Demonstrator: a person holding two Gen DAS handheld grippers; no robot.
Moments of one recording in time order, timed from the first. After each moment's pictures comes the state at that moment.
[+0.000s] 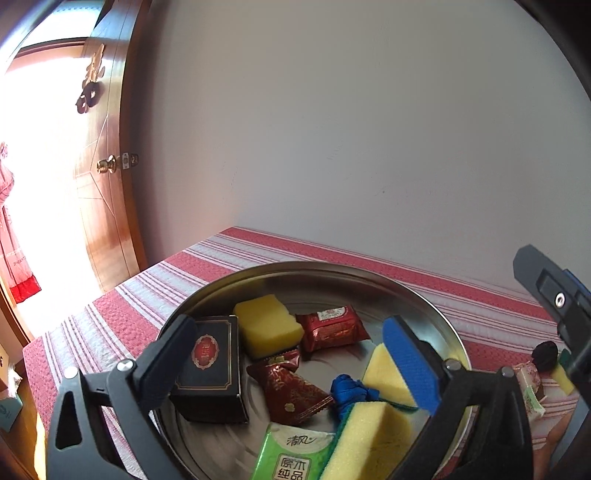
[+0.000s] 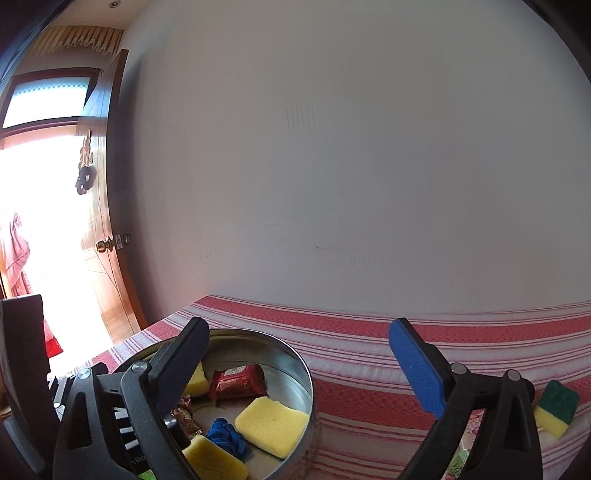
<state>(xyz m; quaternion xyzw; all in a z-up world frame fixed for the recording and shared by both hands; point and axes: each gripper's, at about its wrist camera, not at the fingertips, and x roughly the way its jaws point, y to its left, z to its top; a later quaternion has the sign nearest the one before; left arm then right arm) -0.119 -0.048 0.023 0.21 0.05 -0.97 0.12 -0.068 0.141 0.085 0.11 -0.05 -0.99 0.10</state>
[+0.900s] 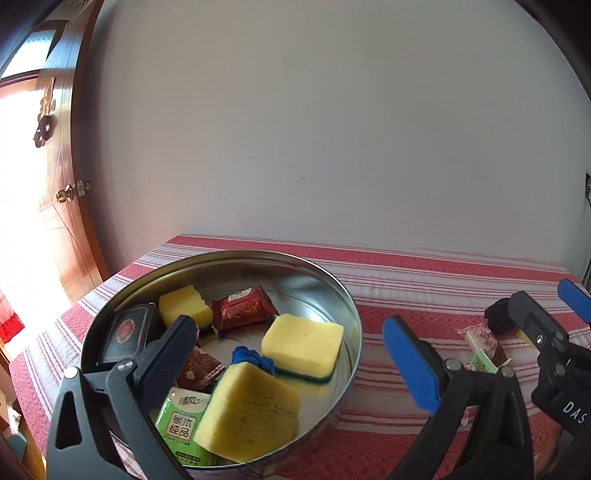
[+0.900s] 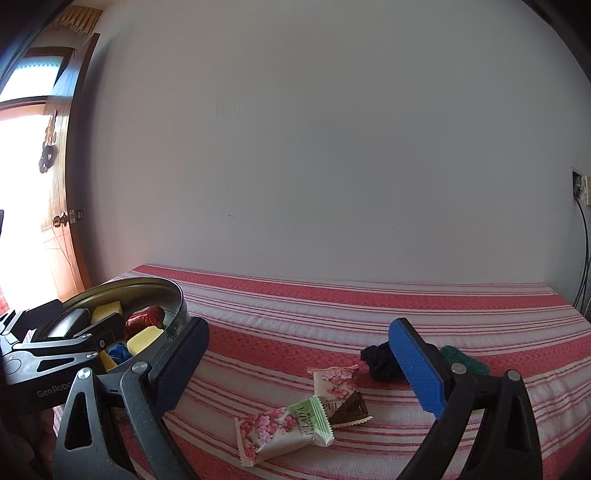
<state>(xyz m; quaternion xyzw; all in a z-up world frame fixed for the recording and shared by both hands) -0.101 0.041 0.013 0.22 -0.01 -0.98 0.04 -0.025 0.239 0.049 0.14 -0.01 -0.99 0.01</state>
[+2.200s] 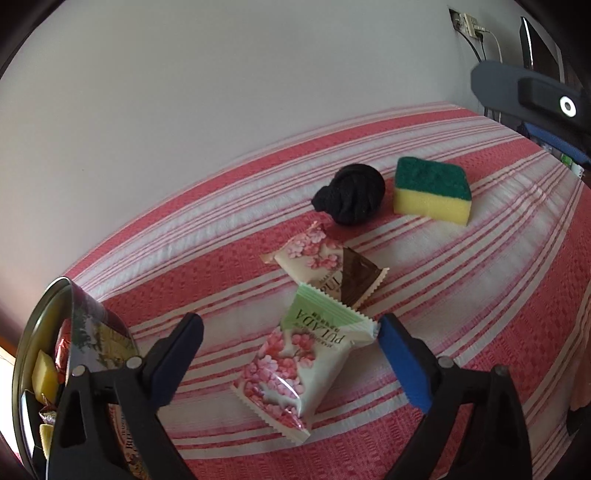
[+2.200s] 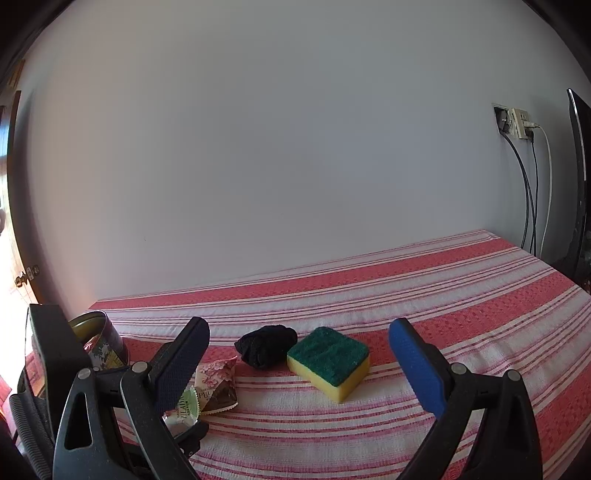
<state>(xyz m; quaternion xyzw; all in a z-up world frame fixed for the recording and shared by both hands) -0.141 0.204 -0.042 0.37 -0.21 -0.88 -0.20 -0.007 0.353 0.045 0.16 -0.12 -0.98 -0.08</state>
